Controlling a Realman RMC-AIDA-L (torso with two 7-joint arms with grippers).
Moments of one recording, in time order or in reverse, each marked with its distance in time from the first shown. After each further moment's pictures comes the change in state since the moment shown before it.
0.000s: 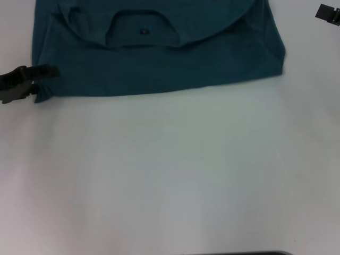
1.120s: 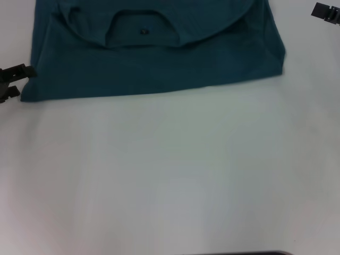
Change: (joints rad) left arm 0.050 0.009 -0.073 -0.029 -0.004 0.011 0.002; right arm 0.012 0.000 -0.024 0.002 0.000 0.037 0.008
